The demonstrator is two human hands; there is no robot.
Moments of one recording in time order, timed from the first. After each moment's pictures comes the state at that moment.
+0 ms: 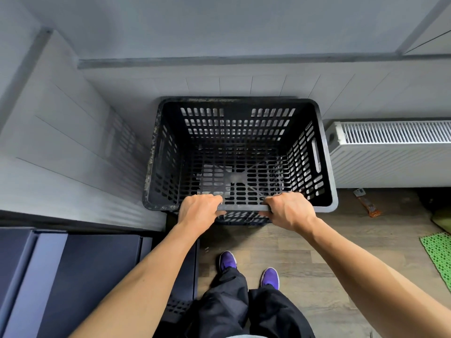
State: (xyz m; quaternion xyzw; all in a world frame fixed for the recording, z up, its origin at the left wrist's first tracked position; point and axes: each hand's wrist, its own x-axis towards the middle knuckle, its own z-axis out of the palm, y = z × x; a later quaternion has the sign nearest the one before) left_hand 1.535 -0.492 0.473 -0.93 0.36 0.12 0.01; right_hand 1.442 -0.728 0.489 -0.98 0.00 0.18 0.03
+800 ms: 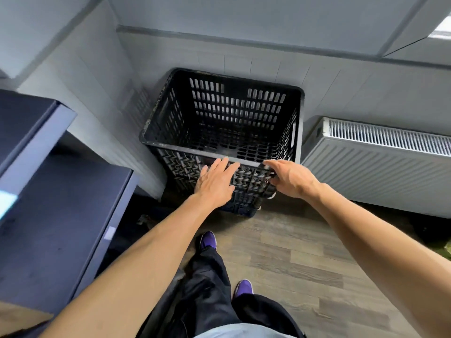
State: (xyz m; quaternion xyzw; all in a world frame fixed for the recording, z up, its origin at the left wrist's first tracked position) left_hand 1.383 -0.572 0.510 -0.96 0.22 0.16 -0.13; right_hand 1.359 -0.804 0.528 -0.98 -0.06 0.17 0.10
